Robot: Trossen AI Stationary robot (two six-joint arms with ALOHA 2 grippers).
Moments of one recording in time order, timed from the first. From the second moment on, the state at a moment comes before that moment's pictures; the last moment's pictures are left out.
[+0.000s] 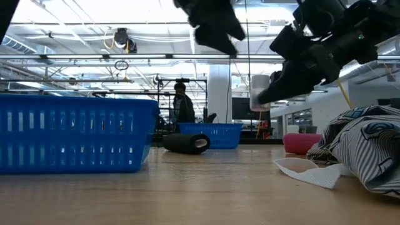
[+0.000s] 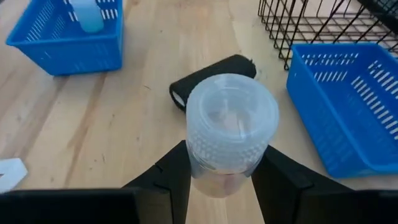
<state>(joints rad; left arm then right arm) -0.07 1.87 1.63 -0.54 -0.04 0.01 0.07 1.32 0.44 0.37 0.10 0.01</state>
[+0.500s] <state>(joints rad) -0.04 2.02 1.69 -0.47 -0.02 0.06 0.07 1.36 0.44 0.44 0.05 -0.04</state>
